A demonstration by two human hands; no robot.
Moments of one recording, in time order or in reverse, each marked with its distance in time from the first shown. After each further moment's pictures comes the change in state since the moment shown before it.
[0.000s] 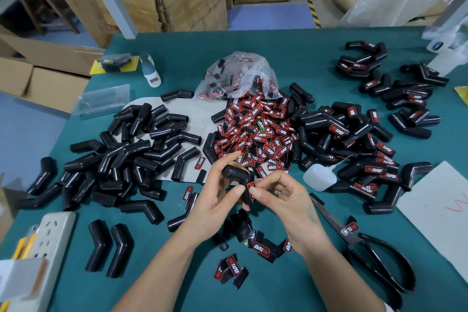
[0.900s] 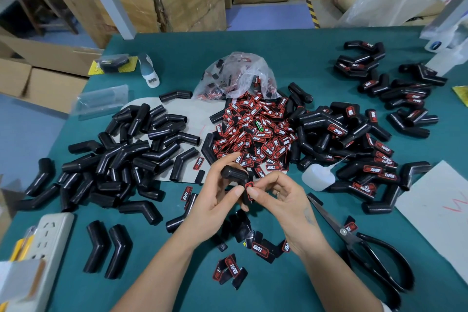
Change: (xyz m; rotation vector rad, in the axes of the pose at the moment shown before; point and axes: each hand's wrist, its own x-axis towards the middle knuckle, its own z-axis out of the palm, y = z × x) left_hand 0.001 0.000 0.003 -0.037 0.026 -0.026; right_hand 0.001 0.006 0.000 -0.010 0.010 -0.014
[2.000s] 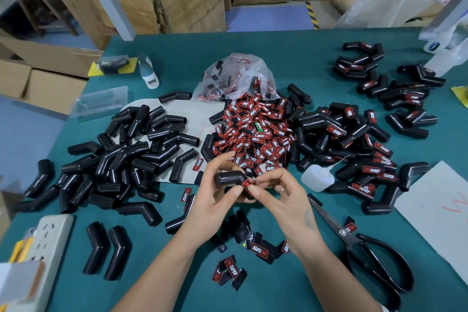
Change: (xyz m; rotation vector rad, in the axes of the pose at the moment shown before) left_hand 0.000 0.004 0.004 -0.125 0.071 -0.052; right_hand -0.001 -0.003 0.003 -0.007 0.065 -0.027
